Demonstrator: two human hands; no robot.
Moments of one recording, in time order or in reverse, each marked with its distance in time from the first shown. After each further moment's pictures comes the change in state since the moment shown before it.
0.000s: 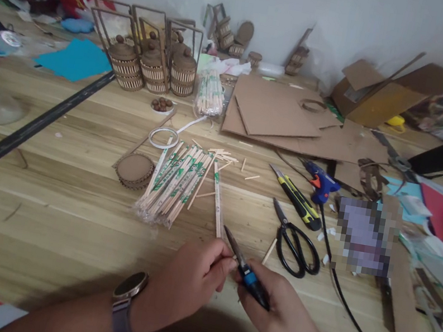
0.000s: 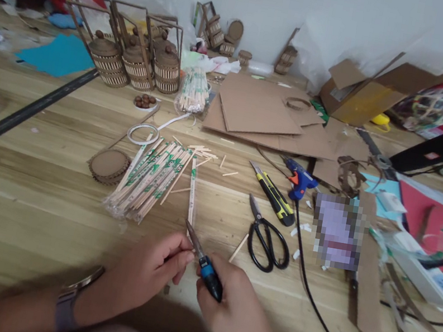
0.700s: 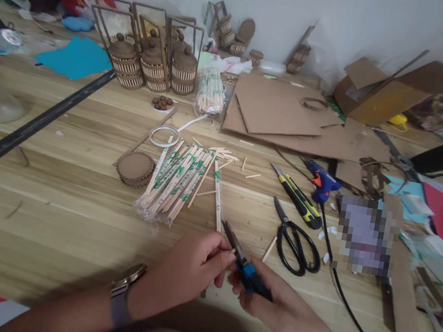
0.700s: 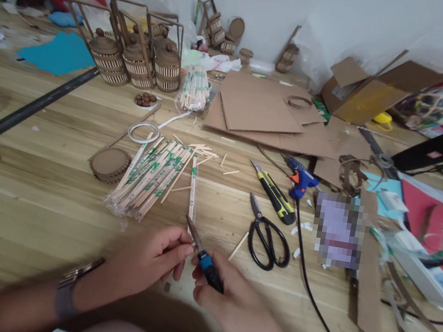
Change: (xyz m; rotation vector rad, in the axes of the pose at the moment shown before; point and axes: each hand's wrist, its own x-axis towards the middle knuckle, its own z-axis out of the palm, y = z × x) left_hand 0.005 -0.002 -0.008 -0.105 -0.076 -0.061; right_hand 0.000 0.005 -0.004 0.324 -0.170 0.166
